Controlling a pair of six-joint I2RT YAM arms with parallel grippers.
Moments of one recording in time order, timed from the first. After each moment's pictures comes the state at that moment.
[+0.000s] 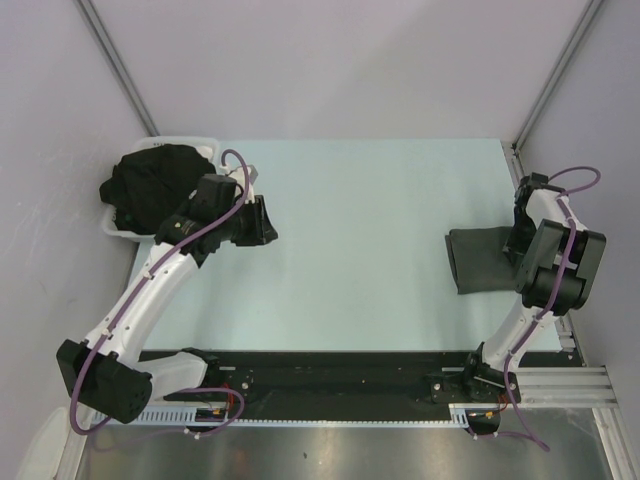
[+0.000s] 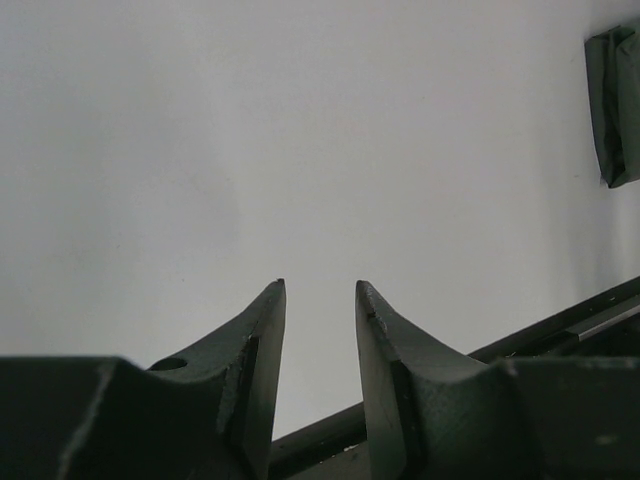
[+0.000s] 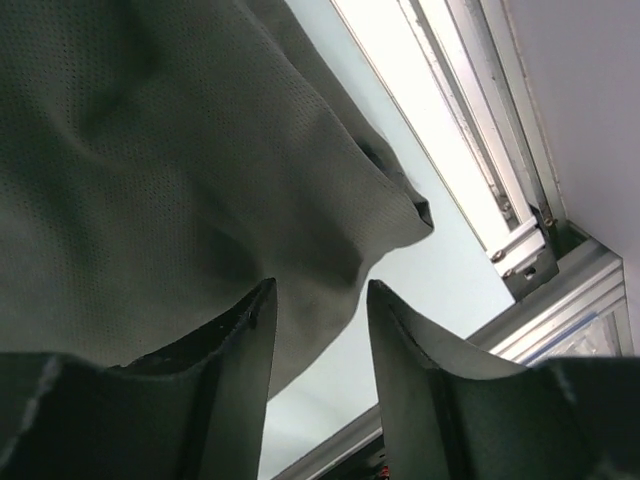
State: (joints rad) left arm -0.37 1.18 1.15 -0.72 0.16 -0.36; right arm -0.33 1.85 1.36 -0.94 0.40 0.24
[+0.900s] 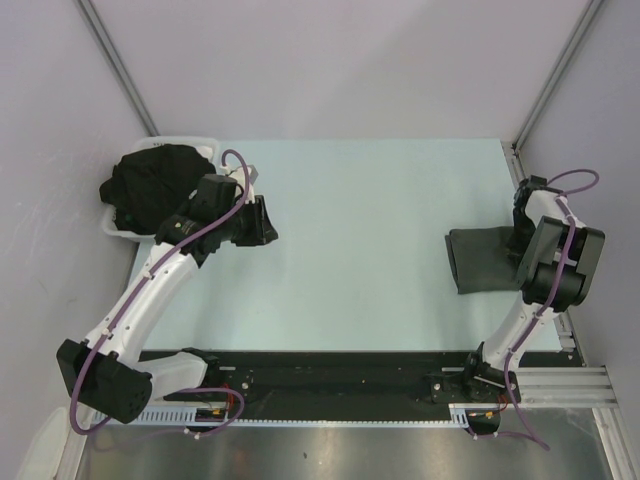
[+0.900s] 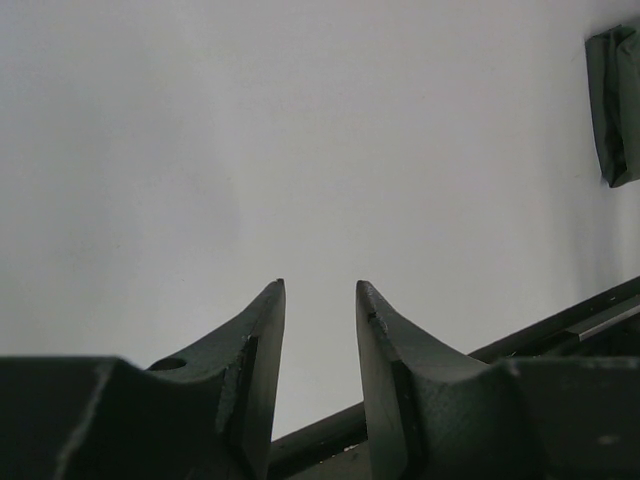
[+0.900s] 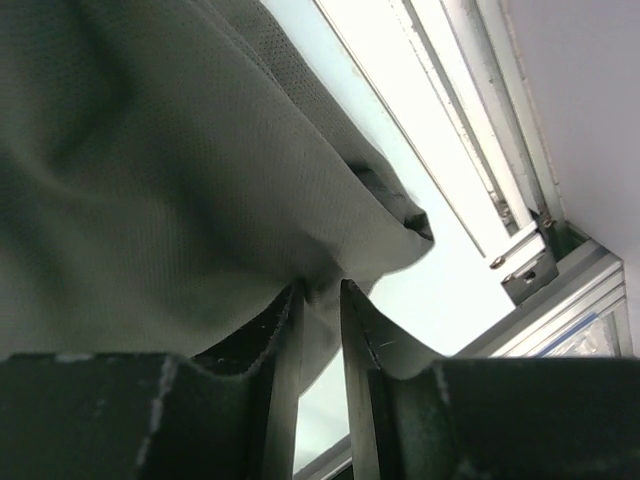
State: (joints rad) left arm -0.37 1.18 1.15 -0.72 0.16 -0.36; right arm -0.34 1.90 1.35 -0.91 0.41 0.25
